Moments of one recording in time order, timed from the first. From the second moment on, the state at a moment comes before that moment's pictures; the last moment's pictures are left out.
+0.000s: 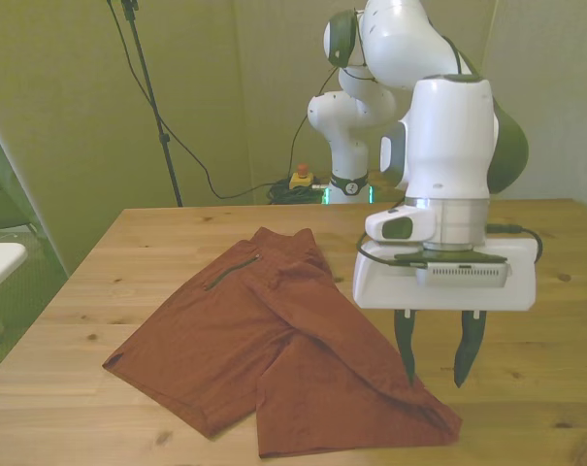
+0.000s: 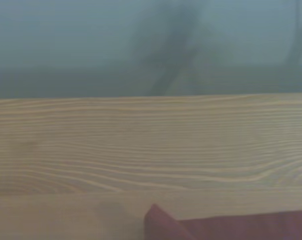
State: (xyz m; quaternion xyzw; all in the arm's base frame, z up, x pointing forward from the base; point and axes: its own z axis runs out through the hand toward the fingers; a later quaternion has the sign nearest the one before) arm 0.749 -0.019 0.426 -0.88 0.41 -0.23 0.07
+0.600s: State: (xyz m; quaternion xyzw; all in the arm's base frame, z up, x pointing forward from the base) arm 0.585 -0.123 0.518 -0.88 0.41 -0.23 0.02
